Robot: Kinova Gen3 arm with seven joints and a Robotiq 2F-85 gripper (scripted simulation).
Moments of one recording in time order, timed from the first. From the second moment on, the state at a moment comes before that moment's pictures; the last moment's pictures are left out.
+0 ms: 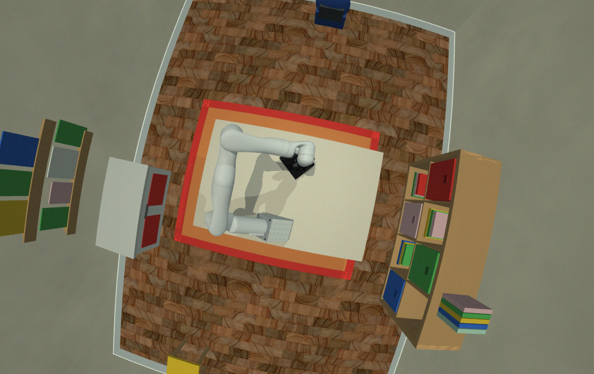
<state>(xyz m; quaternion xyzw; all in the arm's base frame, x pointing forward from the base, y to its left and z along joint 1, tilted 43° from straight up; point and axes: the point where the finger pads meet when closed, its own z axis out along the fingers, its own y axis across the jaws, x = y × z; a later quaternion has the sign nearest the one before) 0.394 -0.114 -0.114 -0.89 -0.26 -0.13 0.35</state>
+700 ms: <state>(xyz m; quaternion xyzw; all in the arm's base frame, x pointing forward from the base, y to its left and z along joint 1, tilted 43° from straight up) 0.402 -0.113 -0.113 -0.93 0.01 -0.02 0.37</state>
